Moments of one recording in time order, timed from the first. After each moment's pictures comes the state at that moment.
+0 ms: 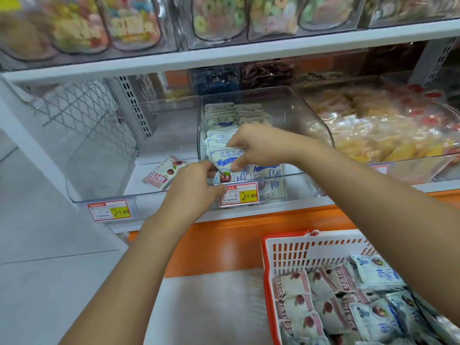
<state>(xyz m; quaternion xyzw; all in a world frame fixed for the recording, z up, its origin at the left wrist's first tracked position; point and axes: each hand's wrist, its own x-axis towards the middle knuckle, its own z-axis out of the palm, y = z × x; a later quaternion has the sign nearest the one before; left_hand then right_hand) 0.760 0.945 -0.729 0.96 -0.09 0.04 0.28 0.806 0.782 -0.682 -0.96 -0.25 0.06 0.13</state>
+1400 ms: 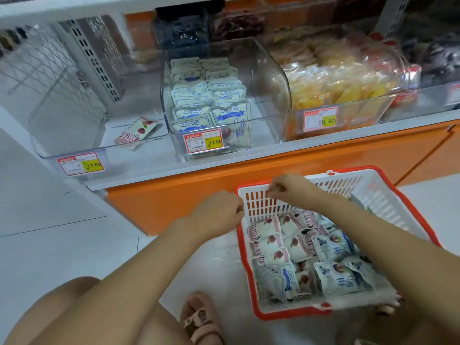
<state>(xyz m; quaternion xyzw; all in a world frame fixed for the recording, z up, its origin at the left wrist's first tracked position) 0.666 0.886 -0.813 0.94 -0.28 -0.19 0.09 0.672 0.675 -0.849 -0.96 -0.04 0.14 0.23</state>
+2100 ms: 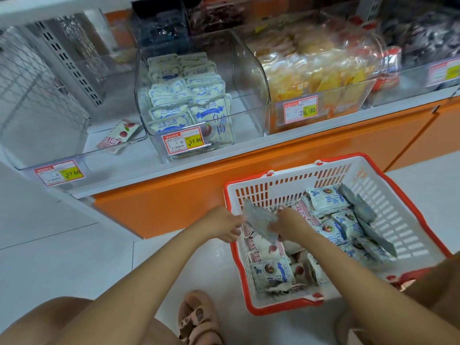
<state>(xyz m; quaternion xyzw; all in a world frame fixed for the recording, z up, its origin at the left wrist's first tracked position) 0.665 0.865 -0.864 0.85 -0.04 -0.43 0.31 0.617 0.688 -0.916 -0.89 0.19 0.25 0.34</state>
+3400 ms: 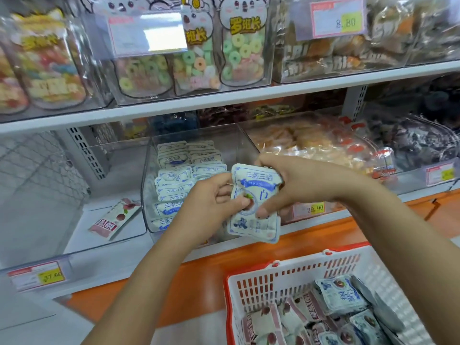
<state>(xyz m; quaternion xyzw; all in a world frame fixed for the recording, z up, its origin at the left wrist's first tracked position) 0.754 0.845 -0.698 0.77 -0.24 -0.10 0.59 0.726 0.658 -0.648 -0.90 -0.10 0.13 0.41</state>
